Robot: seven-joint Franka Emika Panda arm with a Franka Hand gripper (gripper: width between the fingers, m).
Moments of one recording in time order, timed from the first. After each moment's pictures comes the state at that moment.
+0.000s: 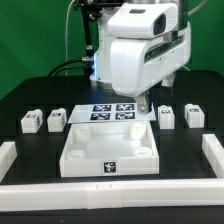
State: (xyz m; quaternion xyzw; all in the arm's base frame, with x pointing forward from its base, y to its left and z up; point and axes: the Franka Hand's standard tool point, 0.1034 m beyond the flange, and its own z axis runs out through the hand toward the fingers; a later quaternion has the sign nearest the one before) arm 0.516 0.046 0.100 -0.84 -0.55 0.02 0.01
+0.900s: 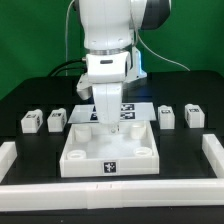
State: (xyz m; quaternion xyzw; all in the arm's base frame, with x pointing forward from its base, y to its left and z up) arm 0.428 -0.019 0.022 -0.73 -0.69 0.02 0.03
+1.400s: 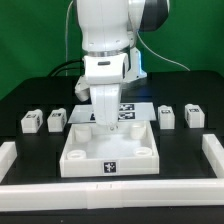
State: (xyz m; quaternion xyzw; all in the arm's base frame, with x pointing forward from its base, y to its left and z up) arm 0.427 -0.021 0.020 -0.73 -0.68 0.01 0.03
